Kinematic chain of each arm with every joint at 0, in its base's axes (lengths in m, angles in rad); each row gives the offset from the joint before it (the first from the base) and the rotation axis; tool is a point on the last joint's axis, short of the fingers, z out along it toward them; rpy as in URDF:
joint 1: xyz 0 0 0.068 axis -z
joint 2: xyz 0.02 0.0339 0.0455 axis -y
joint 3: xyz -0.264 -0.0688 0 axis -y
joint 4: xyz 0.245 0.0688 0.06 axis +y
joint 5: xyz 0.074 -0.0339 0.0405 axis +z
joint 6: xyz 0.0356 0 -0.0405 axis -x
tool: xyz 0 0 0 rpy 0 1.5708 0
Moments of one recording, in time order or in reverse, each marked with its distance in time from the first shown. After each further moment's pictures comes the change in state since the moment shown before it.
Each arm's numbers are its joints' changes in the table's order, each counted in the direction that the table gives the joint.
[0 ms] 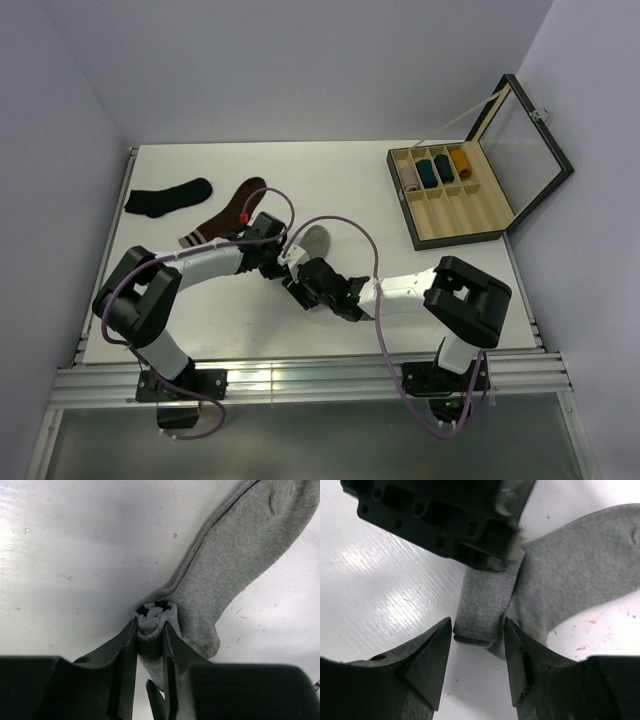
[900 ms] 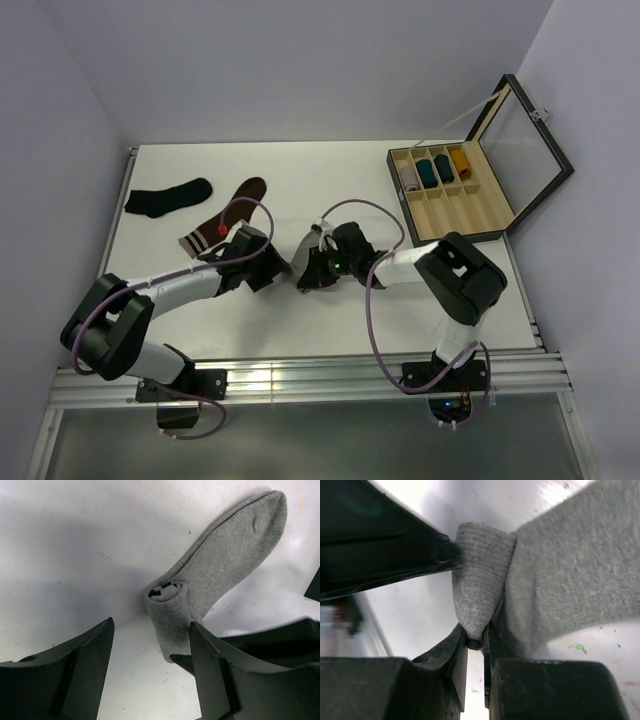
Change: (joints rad) left arm -0.024 0.204 -0.219 -0.151 0.035 0.100; right arm 0.346 -0.101 0.005 -0.098 0.694 -0.383
